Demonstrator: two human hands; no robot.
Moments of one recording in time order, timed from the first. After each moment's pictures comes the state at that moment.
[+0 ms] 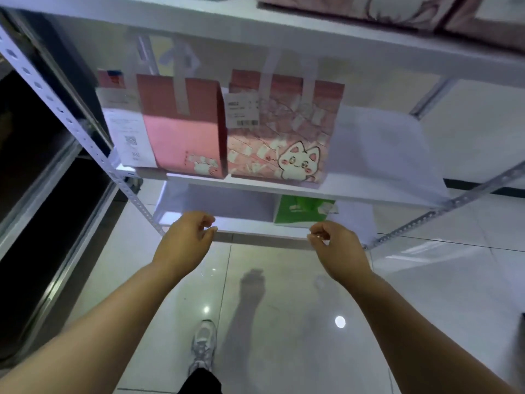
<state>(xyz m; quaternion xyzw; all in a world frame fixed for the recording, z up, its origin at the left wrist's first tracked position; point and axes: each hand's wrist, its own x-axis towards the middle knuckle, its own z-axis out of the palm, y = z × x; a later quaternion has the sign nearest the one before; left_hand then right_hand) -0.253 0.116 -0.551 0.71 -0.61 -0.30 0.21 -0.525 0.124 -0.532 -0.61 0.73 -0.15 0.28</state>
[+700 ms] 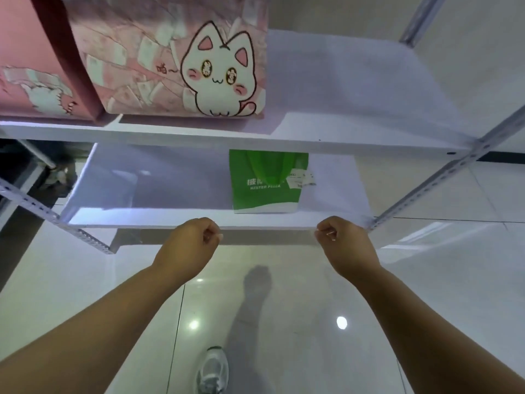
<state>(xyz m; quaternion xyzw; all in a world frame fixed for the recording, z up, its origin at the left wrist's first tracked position) -0.407 0.069 -0.772 0.66 -0.66 -0.32 0.16 -0.676 0.089 -0.758 -0.57 0.77 -0.14 0.25</state>
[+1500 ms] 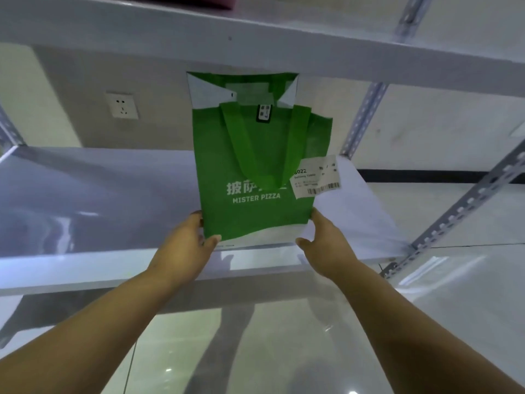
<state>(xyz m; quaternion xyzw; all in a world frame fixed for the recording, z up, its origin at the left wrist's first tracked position) -0.448 -0.069 -0.971 0.61 -0.68 -0.32 0.26 -0.680 -0.041 -0.961 -0.57 0.76 -0.23 0.24</state>
